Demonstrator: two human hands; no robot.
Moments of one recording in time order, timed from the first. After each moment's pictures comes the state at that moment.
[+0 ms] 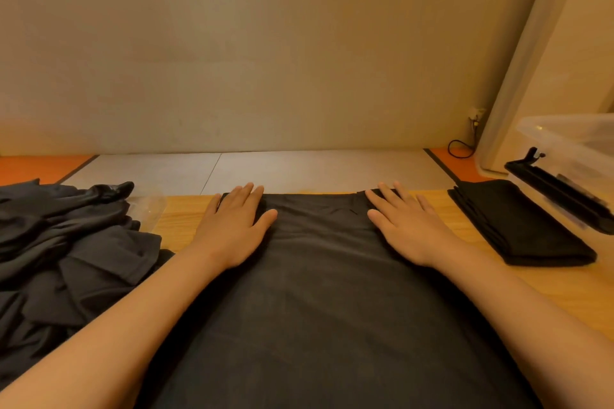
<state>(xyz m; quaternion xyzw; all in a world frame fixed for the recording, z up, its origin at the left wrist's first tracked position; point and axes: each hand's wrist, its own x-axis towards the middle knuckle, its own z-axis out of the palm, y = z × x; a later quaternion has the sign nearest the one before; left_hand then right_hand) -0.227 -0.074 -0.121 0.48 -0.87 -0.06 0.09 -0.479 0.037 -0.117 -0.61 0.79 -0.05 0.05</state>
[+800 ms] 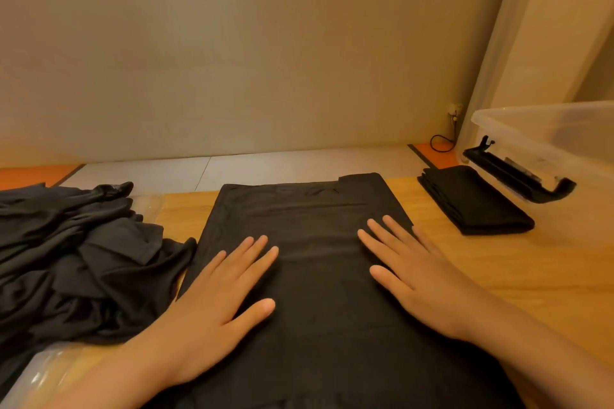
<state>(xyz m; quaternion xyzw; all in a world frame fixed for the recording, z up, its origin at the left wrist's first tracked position) -0.165 0.045 -0.118 0.30 -0.95 -0.12 0.02 -0.436 0.160 -0.107 -0.67 0.74 -0.03 0.07</state>
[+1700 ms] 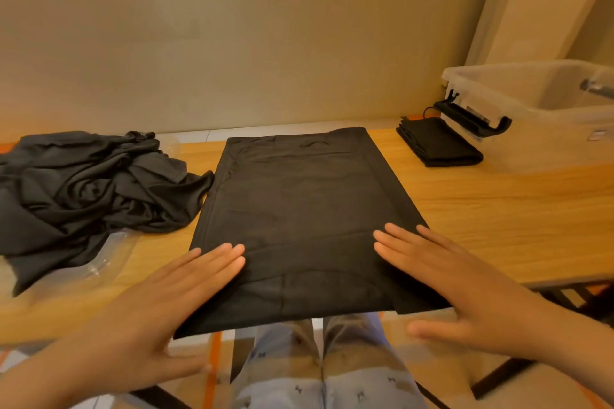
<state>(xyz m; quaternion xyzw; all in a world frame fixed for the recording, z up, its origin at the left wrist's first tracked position) -0.049 0.149 -0.115 0.17 -0.98 0.01 0.02 -0.406 0.322 -0.107 -0.79 0.61 -0.06 0.06</state>
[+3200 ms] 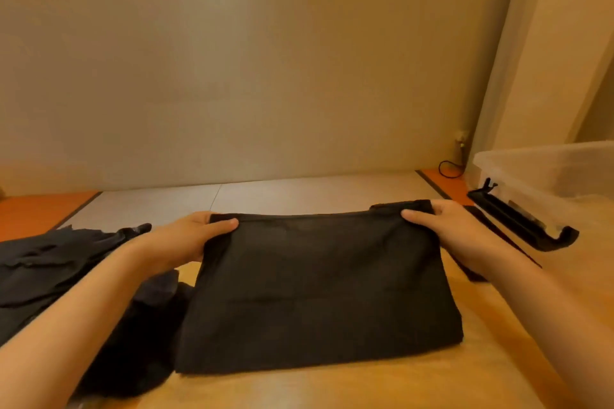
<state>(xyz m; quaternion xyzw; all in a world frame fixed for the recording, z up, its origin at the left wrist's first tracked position) -0.168 -0.038 -0.017 0.45 -0.71 -0.52 0.15 -0.501 0.108 -0.042 -0.41 0.69 -0.49 0.33</state>
